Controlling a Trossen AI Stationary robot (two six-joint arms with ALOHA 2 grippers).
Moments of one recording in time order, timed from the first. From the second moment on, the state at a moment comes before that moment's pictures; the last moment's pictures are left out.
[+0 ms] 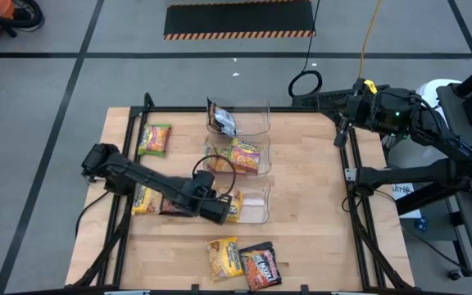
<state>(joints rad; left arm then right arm) -0.35 1.79 1.55 -1.20 -0.41 -1.62 -0.27 0.85 1.36 -0.82 0.23 -0.35</state>
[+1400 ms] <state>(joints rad) -0.34 1.76 1.37 -1.10 -0.28 -1.52 -0.27 0.88 1.36 -0.82 0.23 -0.35</state>
